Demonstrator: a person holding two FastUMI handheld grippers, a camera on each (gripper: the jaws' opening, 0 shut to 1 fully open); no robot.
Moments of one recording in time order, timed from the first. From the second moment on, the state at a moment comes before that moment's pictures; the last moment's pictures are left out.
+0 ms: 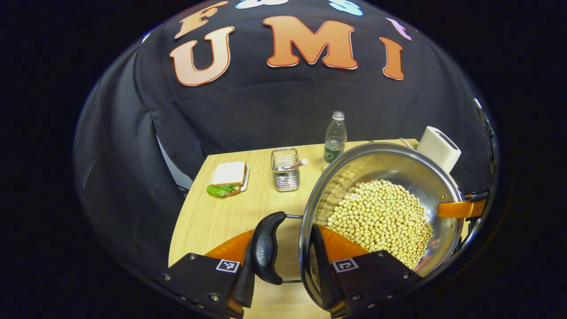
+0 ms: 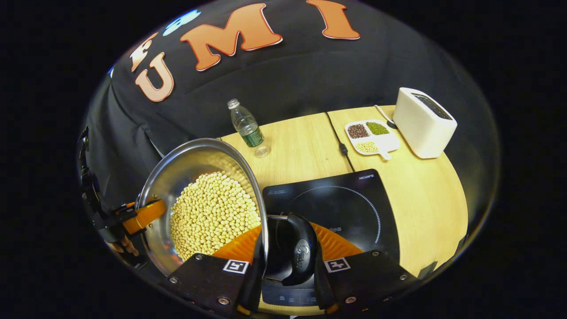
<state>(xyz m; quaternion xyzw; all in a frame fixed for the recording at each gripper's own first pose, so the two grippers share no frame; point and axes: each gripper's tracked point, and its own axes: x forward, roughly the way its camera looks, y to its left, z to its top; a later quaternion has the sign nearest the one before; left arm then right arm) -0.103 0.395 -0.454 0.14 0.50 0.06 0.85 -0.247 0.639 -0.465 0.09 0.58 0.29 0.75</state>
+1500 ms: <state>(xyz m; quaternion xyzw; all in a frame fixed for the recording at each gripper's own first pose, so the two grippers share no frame) -0.104 0.401 -0.476 0.10 0.50 0.04 0.86 -0.248 0.640 -0.455 0.10 0.56 0.25 0.78</state>
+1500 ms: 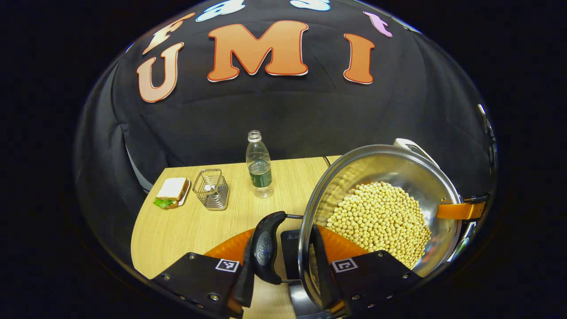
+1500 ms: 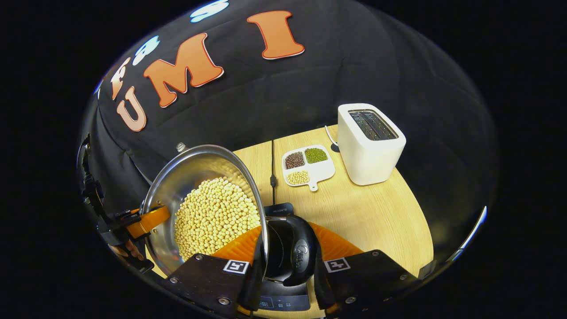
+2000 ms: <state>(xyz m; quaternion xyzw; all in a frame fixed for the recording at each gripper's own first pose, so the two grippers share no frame) -0.105 0.401 -0.471 0.10 0.55 0.06 0.83 -0.244 0.638 -0.453 0.09 0.60 0.26 0.75</state>
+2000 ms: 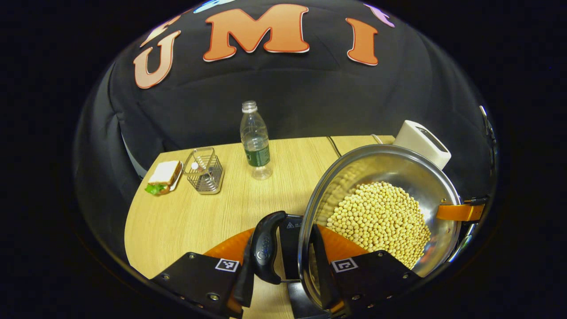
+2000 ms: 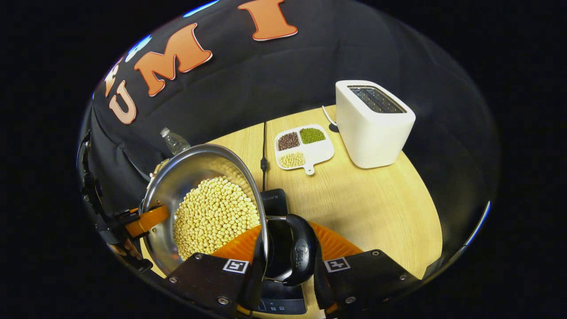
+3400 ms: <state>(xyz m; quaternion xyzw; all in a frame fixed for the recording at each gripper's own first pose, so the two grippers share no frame) -0.110 0.389 -0.447 0.12 0.59 0.05 0.80 -0.206 0.626 -0.433 0.10 0.58 0.22 0.78</state>
